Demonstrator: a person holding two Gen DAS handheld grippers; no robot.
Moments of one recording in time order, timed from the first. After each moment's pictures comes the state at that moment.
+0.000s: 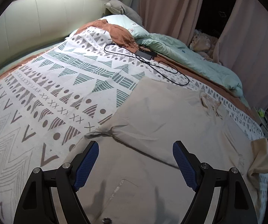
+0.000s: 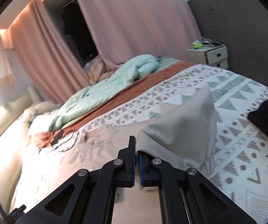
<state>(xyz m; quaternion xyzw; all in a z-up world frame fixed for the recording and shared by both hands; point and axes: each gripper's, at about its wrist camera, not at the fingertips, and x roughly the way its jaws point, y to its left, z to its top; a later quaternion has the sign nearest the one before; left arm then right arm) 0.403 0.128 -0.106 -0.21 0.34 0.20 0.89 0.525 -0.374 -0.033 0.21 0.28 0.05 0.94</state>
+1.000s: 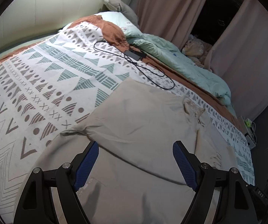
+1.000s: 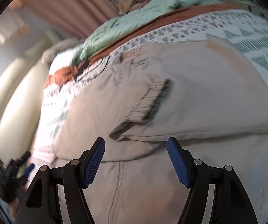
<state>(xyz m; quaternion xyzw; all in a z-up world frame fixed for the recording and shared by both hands) 0.420 0.102 -0.082 -0.27 0.32 0.15 0.89 0.526 -0.289 -0.114 0.23 0.47 0.18 0.83</state>
